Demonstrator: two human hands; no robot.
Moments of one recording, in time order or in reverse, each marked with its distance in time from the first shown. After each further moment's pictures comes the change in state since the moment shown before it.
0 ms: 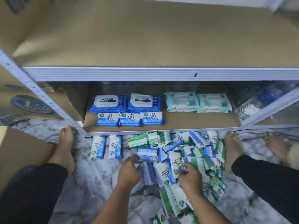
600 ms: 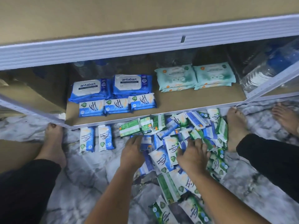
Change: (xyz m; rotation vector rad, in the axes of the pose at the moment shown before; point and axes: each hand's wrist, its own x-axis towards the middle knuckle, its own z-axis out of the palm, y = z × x) left_hand 0.051 0.015 0.043 0.352 -0.161 0.110; right_hand 0.053 0.008 -0.003 -0.673 0.078 -0.081
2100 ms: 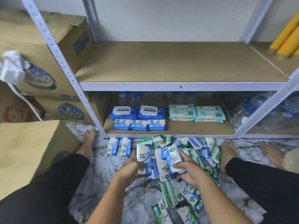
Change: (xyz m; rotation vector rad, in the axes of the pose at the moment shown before) left_hand -0.191 0.045 -0.110 -1.244 -0.139 -0.202; right_hand -0.113 0.002 -0.135 1.439 -0.836 0.022
